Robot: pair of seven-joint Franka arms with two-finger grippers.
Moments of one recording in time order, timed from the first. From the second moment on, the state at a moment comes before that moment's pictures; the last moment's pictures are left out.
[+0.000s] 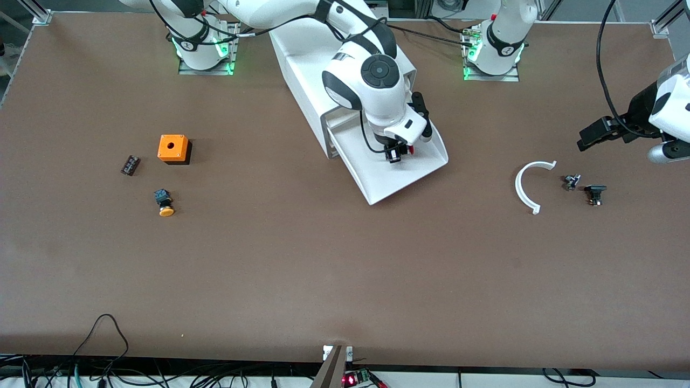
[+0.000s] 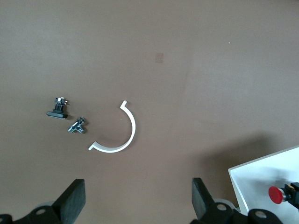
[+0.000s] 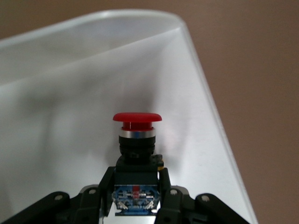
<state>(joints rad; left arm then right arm) 0.06 0.02 -0.07 -1.62 -0.01 1.61 -0.23 0.82 0.82 0.17 -1.08 -0.03 2.08 -0.77</state>
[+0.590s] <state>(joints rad) 0.01 0.13 -0.15 -1.67 -0.01 1.86 -0.37 0.60 0.65 0.16 -1.11 -0.03 2.07 -0.30</state>
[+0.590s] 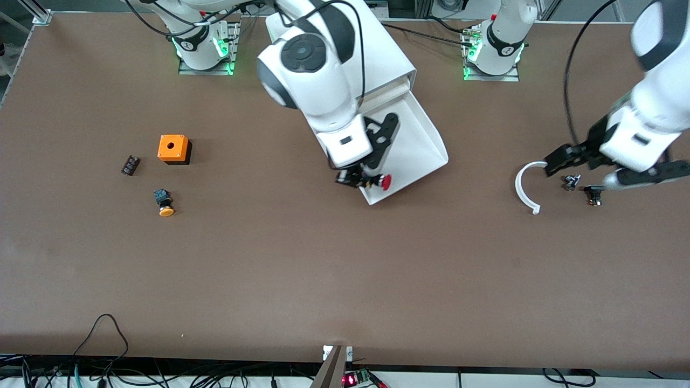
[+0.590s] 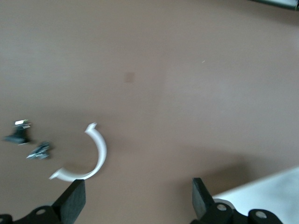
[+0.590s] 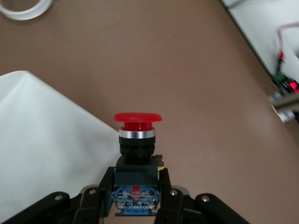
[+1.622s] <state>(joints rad) -0.27 0.37 -0.20 -2.02 -0.01 2.52 -1.02 0.27 0.42 -0.01 -1.72 -0.04 2.02 0.22</state>
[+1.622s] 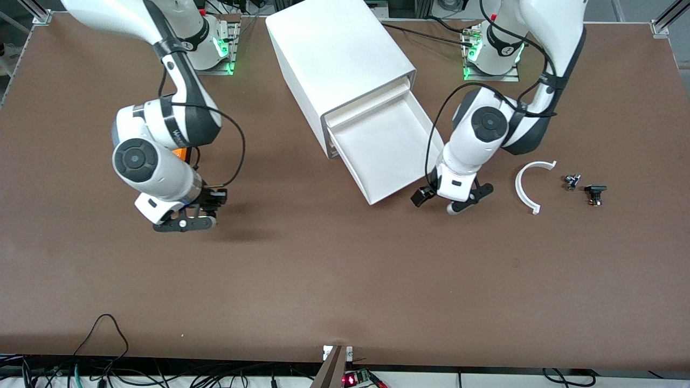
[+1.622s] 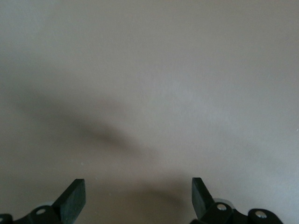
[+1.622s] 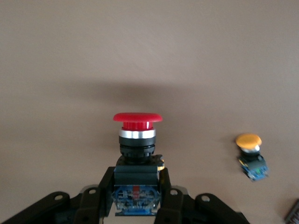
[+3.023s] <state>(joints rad) -0.32 0.33 -0.45 -2.13 -0.01 2.43 -1.03 0.16 0.37 0.00 -2.18 -0.05 2.50 -0.08</state>
